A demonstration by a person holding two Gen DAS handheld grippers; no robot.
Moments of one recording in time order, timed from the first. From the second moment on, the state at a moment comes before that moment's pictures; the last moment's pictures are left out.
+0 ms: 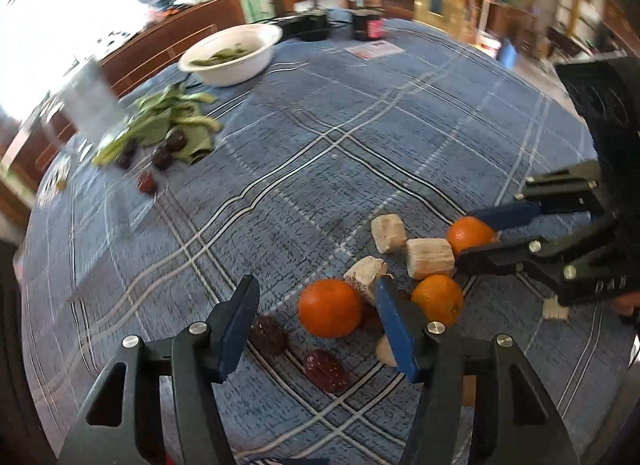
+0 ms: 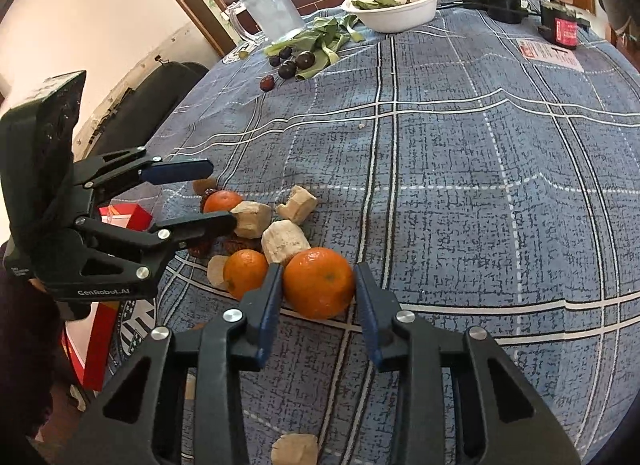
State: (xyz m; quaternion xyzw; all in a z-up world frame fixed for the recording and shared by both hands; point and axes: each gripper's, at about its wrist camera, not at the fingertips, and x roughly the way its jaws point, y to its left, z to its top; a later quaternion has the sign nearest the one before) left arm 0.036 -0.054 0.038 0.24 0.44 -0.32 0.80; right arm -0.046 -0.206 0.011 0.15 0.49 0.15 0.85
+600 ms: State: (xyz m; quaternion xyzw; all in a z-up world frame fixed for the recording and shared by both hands) left arm 0.054 -0.055 0.028 0.23 0.48 -0.40 0.75; right arm -0.047 -0.204 0.011 0.14 0.48 0.15 0.85
